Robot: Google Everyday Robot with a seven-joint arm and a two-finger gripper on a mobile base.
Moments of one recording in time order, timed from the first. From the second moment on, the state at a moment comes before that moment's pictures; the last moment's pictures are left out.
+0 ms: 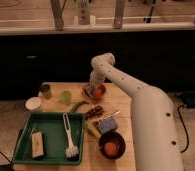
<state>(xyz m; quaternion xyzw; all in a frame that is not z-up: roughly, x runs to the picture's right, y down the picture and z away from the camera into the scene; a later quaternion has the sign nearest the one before) 0.004 -0.004 0.949 -0.18 -0.20 -0.39 0.88</state>
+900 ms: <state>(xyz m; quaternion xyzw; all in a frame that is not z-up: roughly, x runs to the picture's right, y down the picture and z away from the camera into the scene) 0.056 -0.025 0.959 -0.17 -0.18 -0.35 0.90</state>
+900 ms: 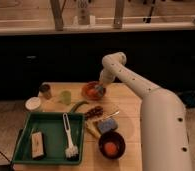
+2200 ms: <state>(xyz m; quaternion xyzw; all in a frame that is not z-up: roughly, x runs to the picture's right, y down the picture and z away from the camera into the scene) 0.040 0.012 0.943 -0.19 -0.27 -0.39 0.86</state>
